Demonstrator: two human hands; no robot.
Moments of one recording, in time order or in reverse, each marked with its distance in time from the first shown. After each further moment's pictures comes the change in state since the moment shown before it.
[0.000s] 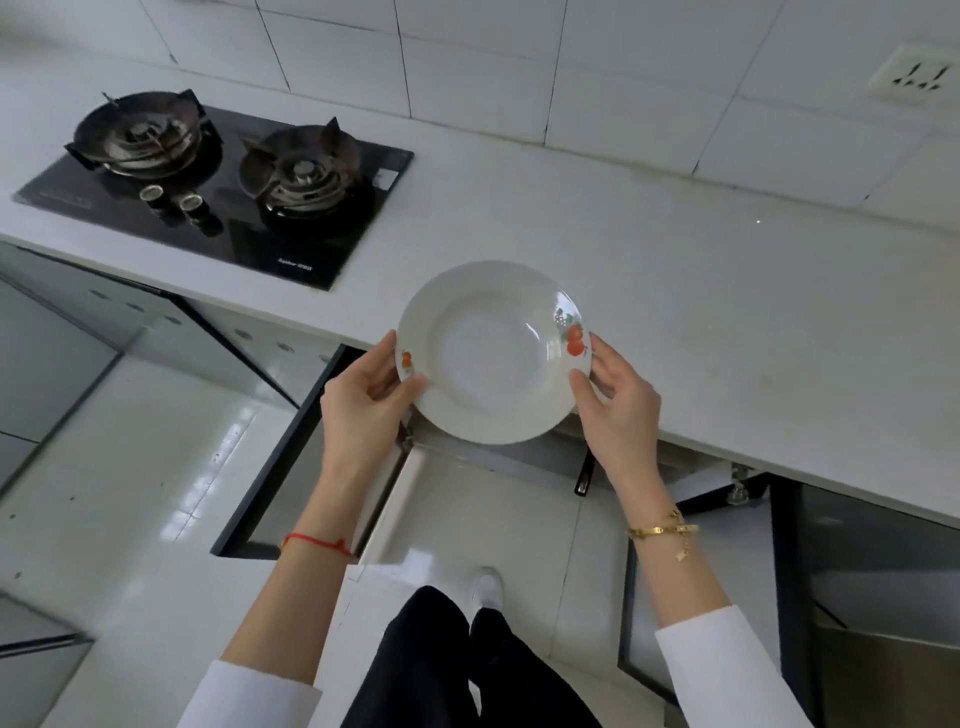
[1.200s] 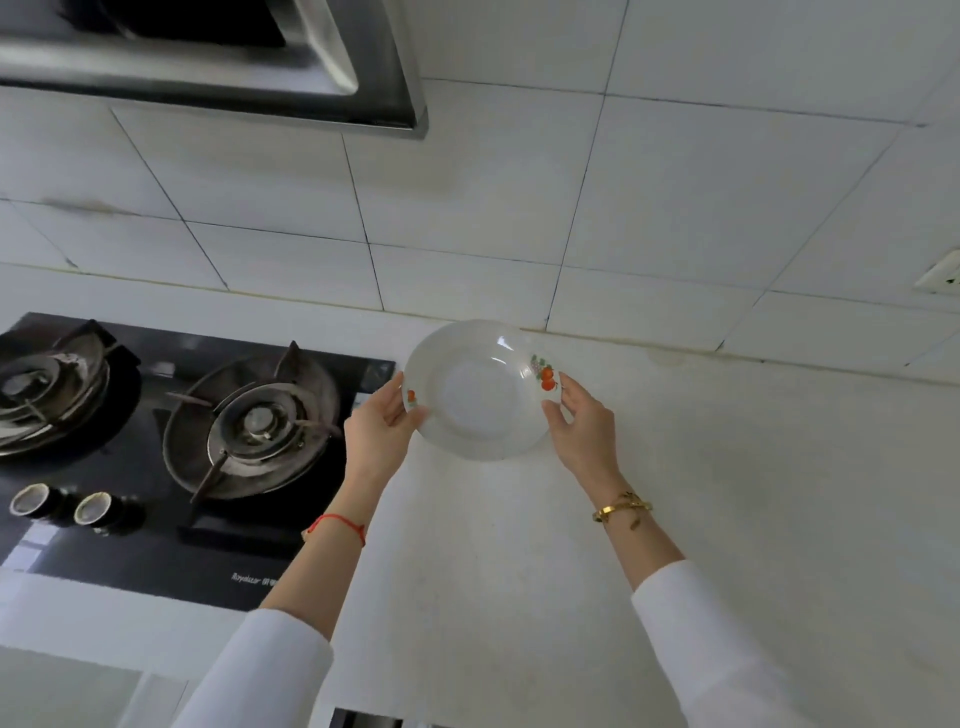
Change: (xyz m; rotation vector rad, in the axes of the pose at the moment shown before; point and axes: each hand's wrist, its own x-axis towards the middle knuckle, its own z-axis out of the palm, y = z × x) left_hand 0.459 0.025 0.059 0.177 -0.196 0.017; right_hand 0.397 -0.012 0.163 -0.217 0.089 0.052
